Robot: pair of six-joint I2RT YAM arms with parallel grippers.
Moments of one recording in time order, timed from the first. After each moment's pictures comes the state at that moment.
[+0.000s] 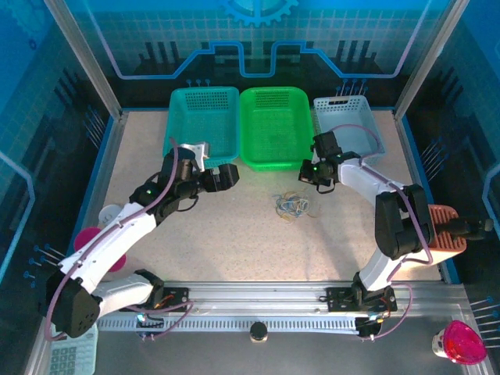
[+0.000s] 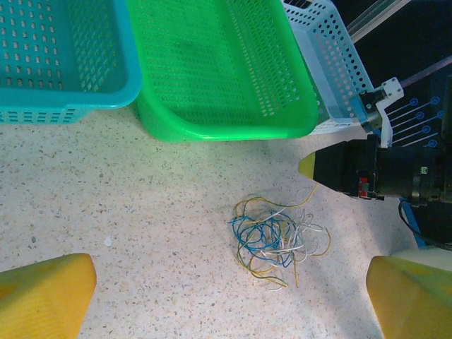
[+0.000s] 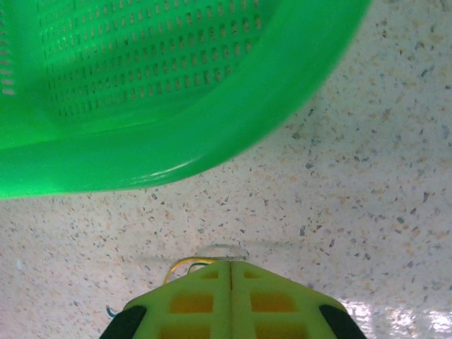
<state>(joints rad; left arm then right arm) -0.46 1.12 0.93 -0.36 0.17 -0.61 0.27 1.69 1.15 -0.51 -0.17 0.49</state>
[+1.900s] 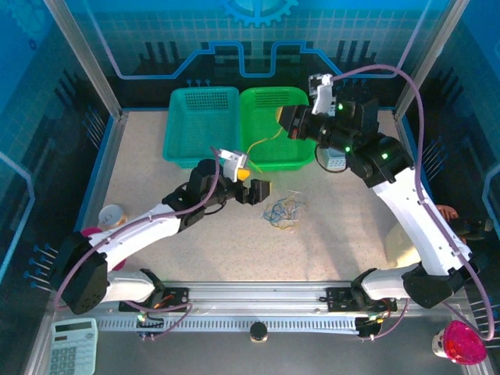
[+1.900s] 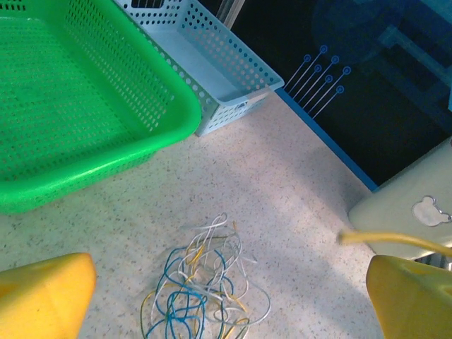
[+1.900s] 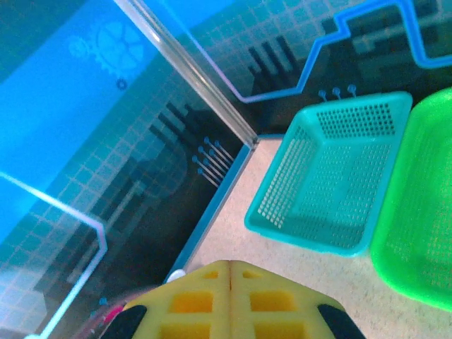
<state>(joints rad) -0.65 1.28 0.80 0.14 0.23 -0.42 0.53 1.34 1.72 -0.60 -0.24 0.60</state>
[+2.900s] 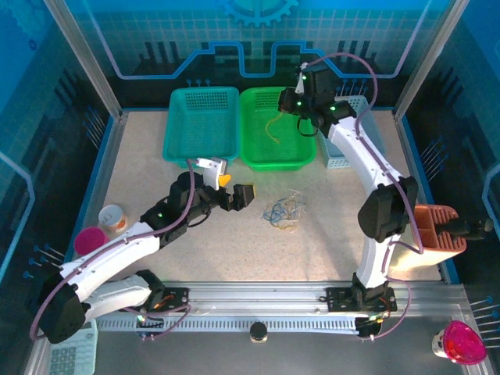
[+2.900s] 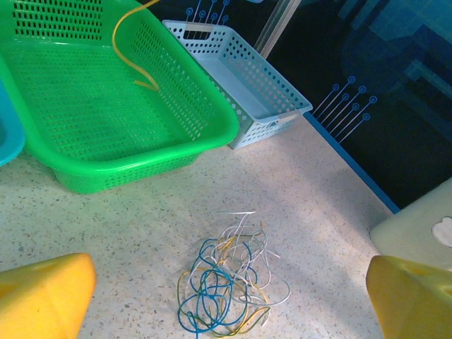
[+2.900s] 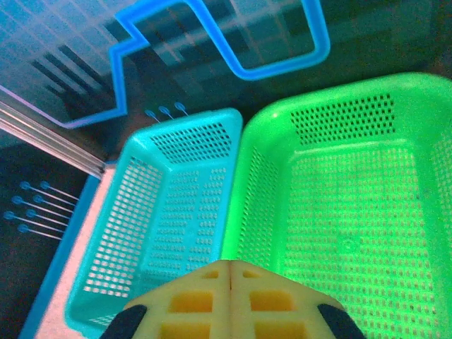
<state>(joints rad) -0.65 1.05 0.70 0.05 0.09 -0.45 0.35 1.91 1.92 -0.53 -0.11 0.50</state>
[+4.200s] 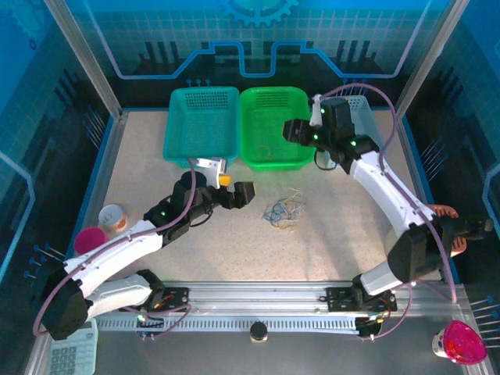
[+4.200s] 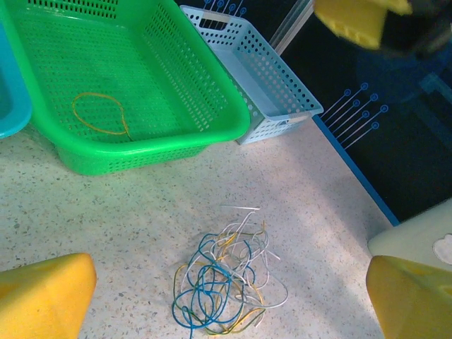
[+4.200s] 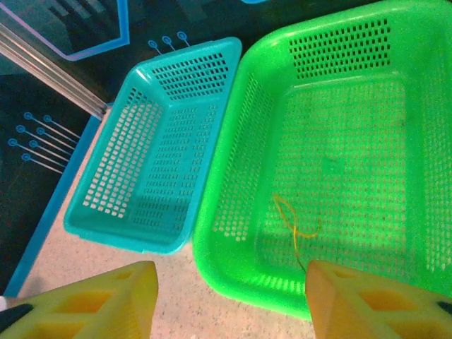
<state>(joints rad) -0.65 1.08 0.70 0.05 0.07 -0.54 0.35 1.47 1.36 -0.45 -0.18 0.45</state>
